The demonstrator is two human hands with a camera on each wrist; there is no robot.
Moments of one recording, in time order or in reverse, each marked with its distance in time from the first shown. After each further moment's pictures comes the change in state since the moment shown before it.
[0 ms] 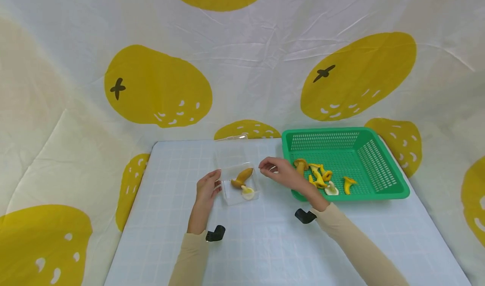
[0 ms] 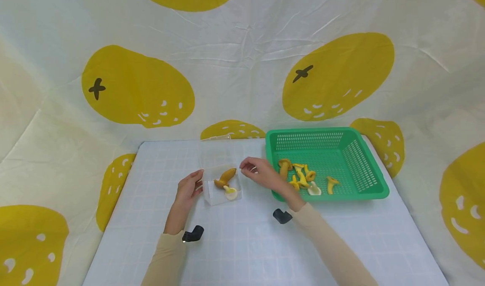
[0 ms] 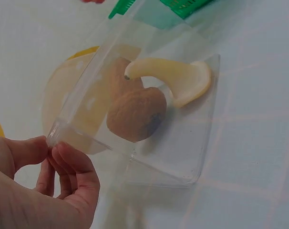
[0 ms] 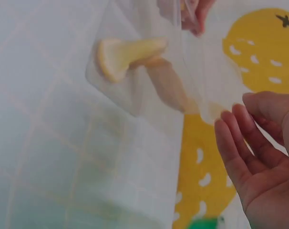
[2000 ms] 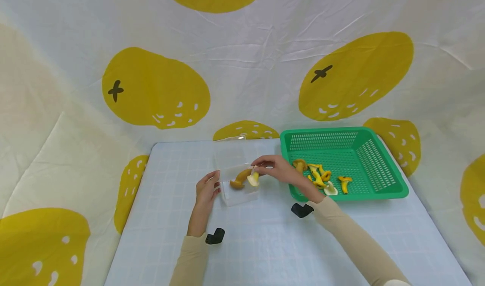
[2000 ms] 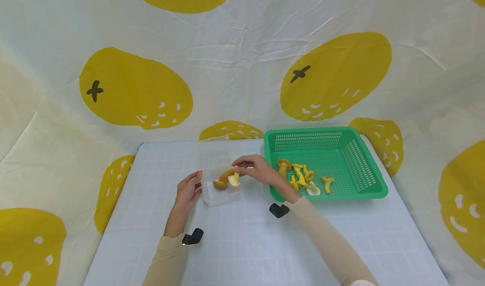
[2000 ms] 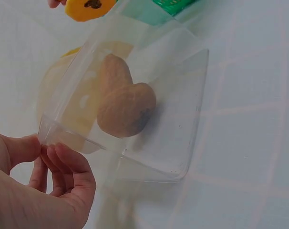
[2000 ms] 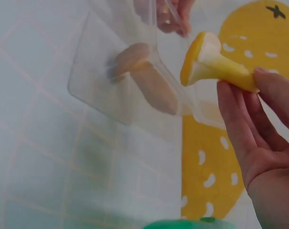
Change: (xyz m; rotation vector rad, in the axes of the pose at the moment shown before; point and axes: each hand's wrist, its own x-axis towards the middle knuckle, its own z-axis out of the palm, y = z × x) left_hand 0.000 -0.005 0.000 0.033 0.015 0.034; right_hand 0.014 -0.006 -0.007 0.293 -0.106 0.061
